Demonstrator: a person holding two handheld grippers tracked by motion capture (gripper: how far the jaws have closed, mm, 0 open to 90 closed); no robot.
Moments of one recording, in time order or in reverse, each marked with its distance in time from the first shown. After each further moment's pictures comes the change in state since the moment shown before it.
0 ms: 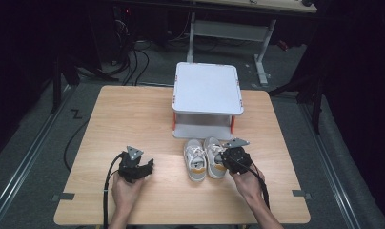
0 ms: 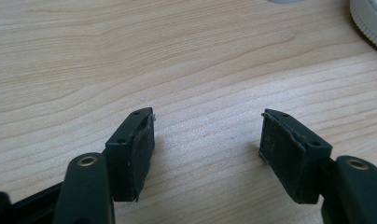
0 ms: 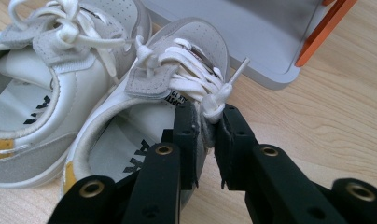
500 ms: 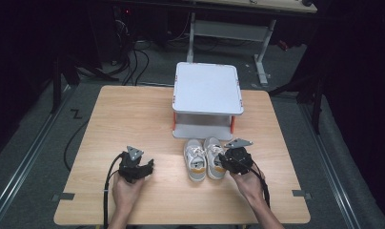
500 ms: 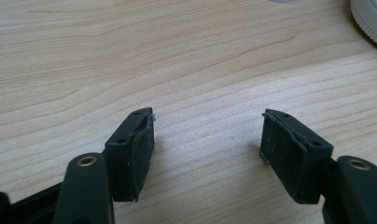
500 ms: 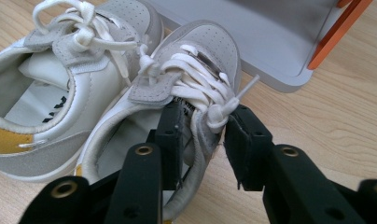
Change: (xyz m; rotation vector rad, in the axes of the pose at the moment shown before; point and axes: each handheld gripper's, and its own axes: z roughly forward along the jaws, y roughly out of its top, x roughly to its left) left arm -0.001 0.000 0.000 0.004 0.004 0.007; right arm -0.005 -0.003 -0.001 -0.026 0.061 0.008
